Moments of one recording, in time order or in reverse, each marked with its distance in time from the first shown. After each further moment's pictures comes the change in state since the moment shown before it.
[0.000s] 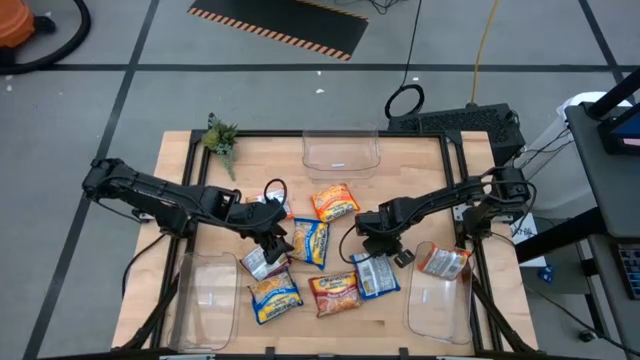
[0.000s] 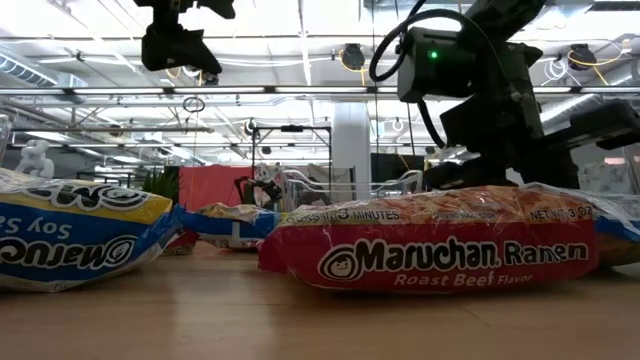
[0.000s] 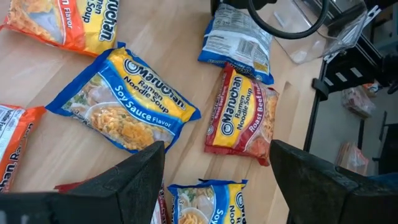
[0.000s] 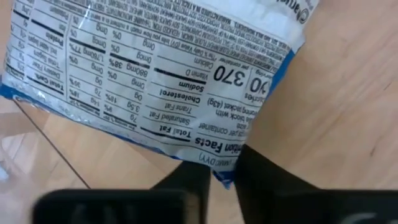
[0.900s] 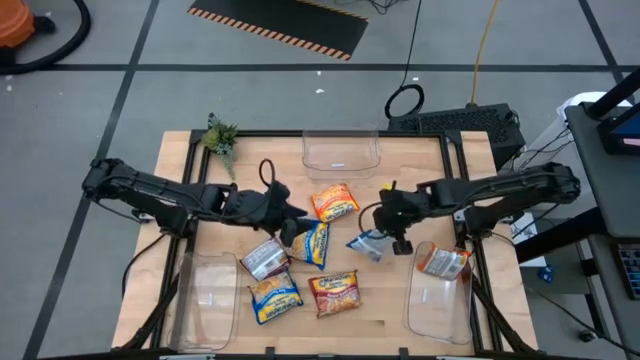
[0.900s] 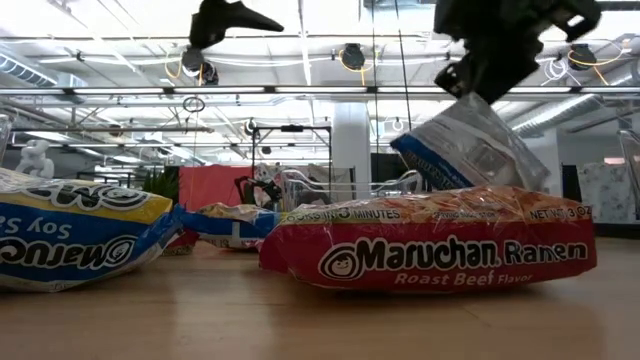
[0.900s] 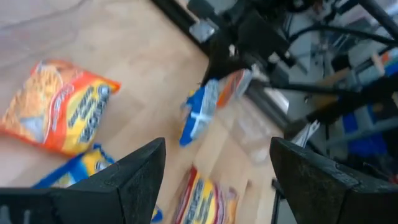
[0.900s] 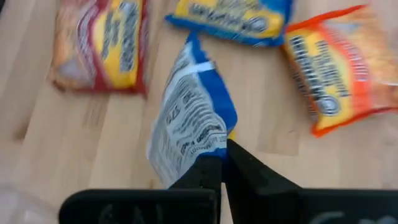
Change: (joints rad) left arm 0.026 0.000 0.000 0.350 -0.223 -0.047; right arm 0.000 -0.451 0.000 0.038 0.206 0.449
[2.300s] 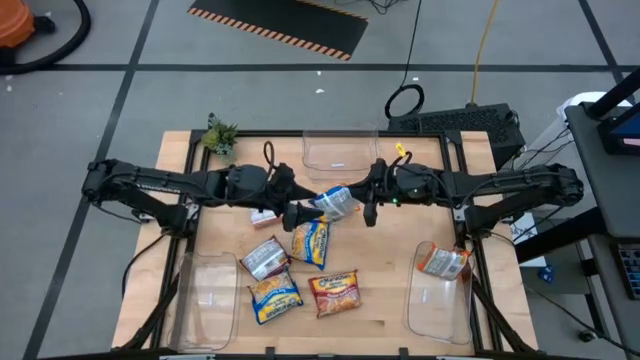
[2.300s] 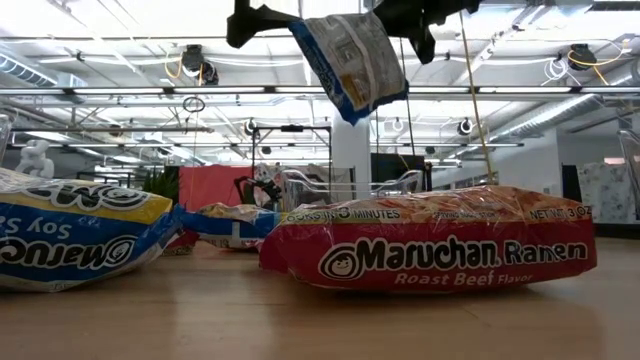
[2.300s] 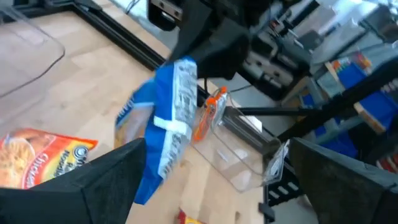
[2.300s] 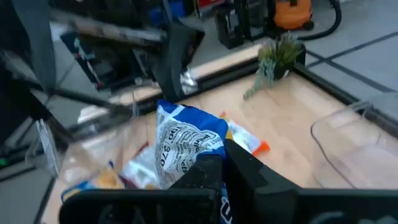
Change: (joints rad) left arm 0.156 0.000 0.000 0.166 0.207 0.204; right arm -0.074 -0.033 0.001 0.666 0.243 0.383
